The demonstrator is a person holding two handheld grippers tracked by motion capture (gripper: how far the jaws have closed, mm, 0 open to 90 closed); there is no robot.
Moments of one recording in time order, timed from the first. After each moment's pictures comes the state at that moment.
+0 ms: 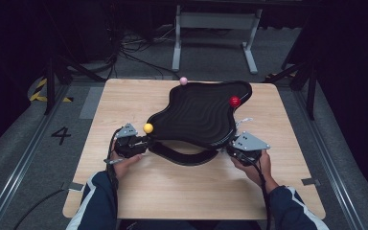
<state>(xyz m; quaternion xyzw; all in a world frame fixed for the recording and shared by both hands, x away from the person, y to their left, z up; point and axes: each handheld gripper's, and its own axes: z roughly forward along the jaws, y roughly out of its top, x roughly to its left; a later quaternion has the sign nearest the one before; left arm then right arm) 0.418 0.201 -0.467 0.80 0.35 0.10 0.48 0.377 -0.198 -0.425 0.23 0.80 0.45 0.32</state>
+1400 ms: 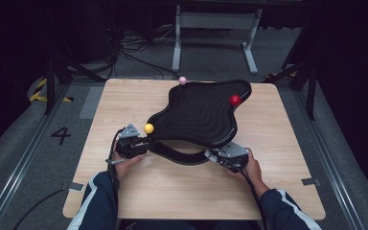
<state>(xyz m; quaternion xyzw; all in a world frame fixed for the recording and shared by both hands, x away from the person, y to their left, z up) 0.419 0.196 -0.470 0.80 0.35 0.11 0.47 0.382 -0.179 -0.473 0.22 0.85 0.38 0.30</state>
